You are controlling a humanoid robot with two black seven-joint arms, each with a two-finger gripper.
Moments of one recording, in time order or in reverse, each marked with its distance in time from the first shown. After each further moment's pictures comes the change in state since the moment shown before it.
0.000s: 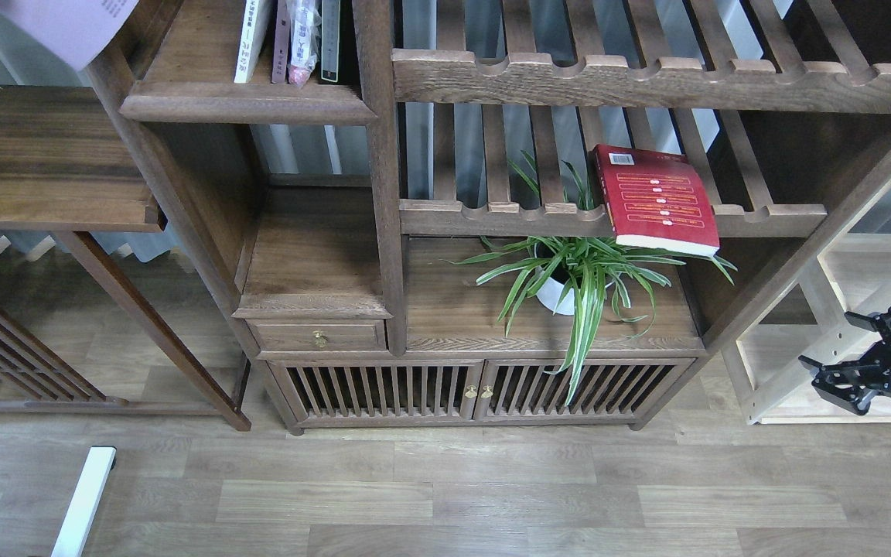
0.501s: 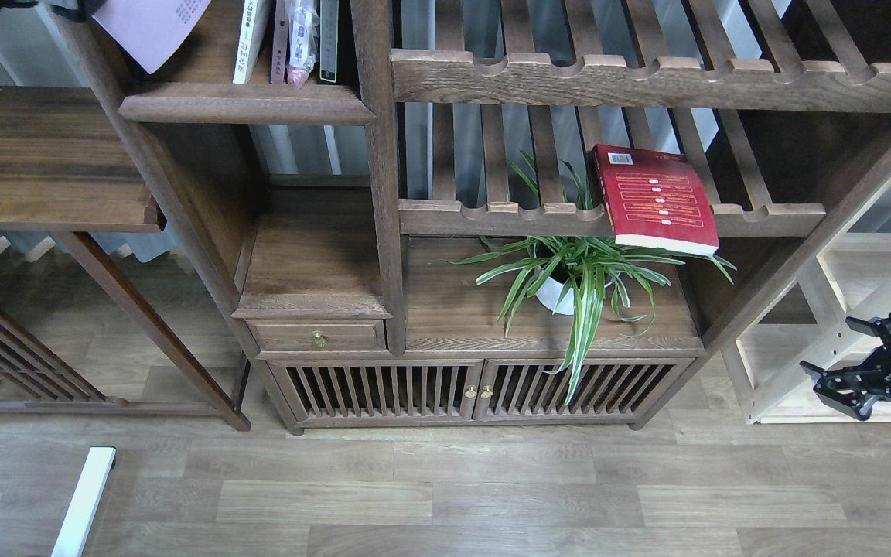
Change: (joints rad) left arm -0.096 -0.216 0.129 0.093 0.006 0.182 0.003; right arm -0.013 -0.003 0.001 0.003 -0.012 -0.001 0.000
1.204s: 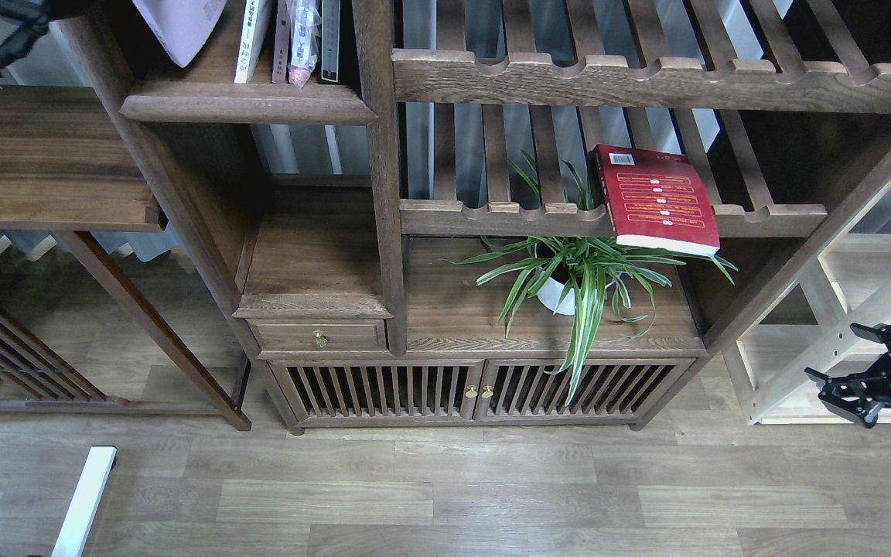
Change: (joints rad) left arm -0.082 -0.269 0.103 0.266 -0.074 0.162 0.044; right arm -0.016 -0.014 0.002 0.010 -0.002 -0.011 0.000
